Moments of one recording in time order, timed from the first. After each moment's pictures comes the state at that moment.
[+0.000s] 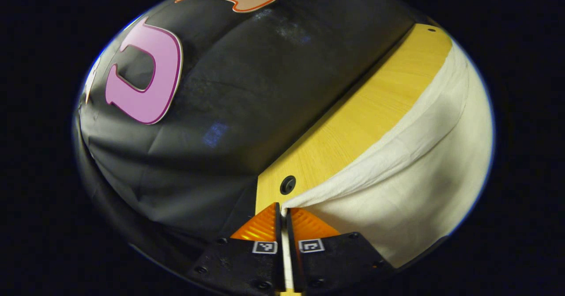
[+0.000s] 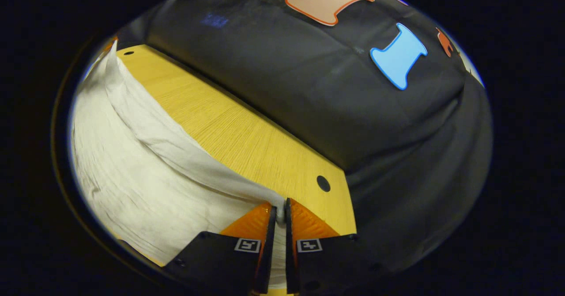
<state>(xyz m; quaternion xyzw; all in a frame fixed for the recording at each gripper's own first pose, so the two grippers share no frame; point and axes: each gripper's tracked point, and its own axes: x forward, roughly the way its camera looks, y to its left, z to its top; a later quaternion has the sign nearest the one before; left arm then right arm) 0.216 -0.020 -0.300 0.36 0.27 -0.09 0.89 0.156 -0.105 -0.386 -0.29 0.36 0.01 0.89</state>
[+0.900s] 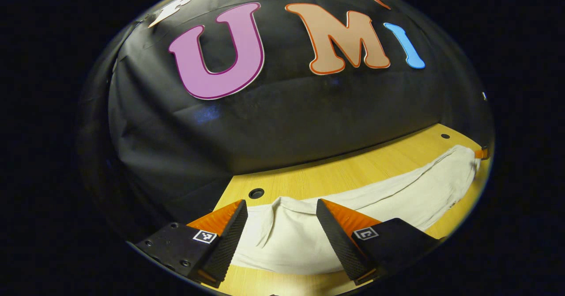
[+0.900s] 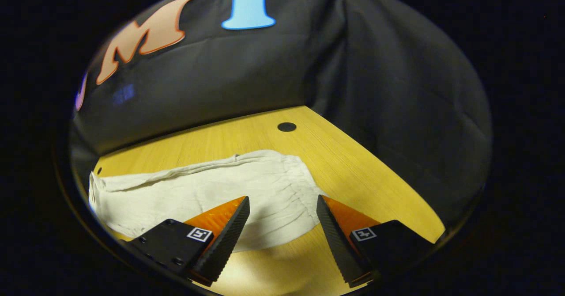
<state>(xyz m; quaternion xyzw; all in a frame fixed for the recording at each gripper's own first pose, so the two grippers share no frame) 0.174 -0.044 -0.212 0.07 0.22 -0.08 0.97 0.087 -0.161 -0.387 0.09 0.39 -0.19 0.90</state>
